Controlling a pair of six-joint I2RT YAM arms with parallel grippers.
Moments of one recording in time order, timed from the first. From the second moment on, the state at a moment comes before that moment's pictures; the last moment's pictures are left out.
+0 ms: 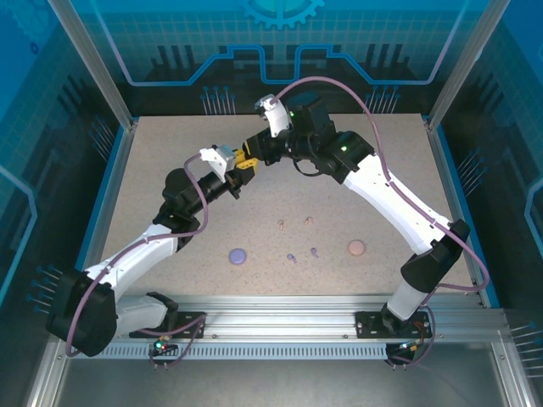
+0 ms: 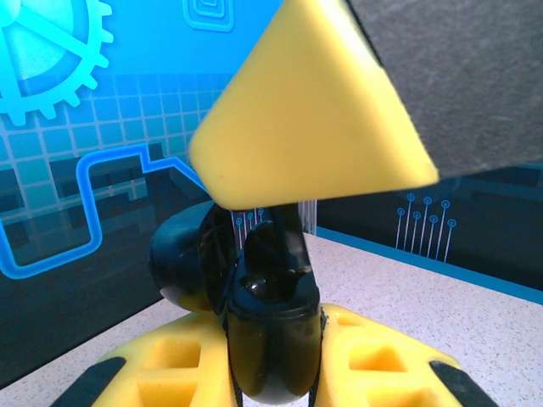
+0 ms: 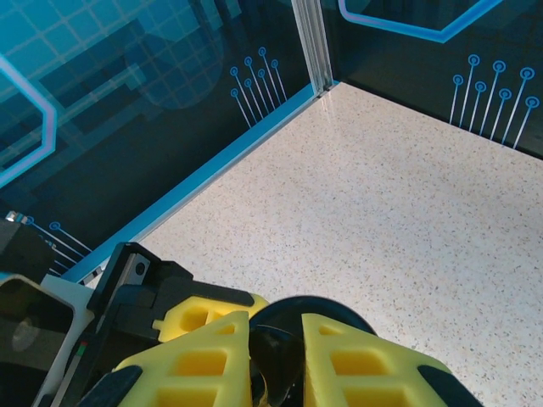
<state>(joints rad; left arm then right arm) -0.39 1.20 0.70 0.65 0.41 -0.03 0.73 1.68 1.88 -0.65 -0.24 0.19</state>
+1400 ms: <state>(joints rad) -0.40 1.20 0.70 0.61 0.41 -0.03 0.74 1.65 1.79 -0.62 -0.16 0.09</state>
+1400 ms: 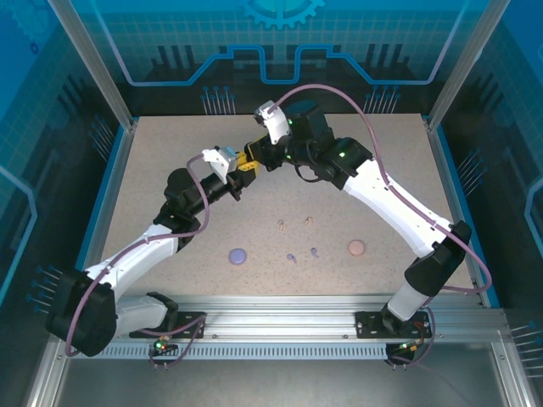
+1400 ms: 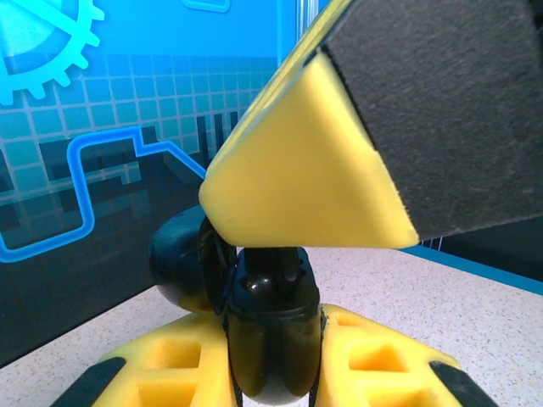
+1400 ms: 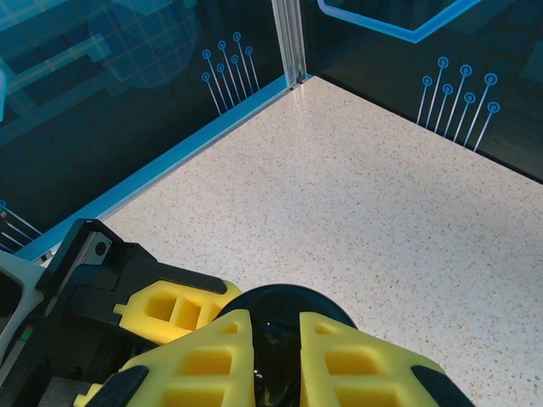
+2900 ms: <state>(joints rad) -0.41 1.20 0.70 0.62 0.41 -0.03 0.57 1.94 2.41 -0.94 -0.20 0.24</state>
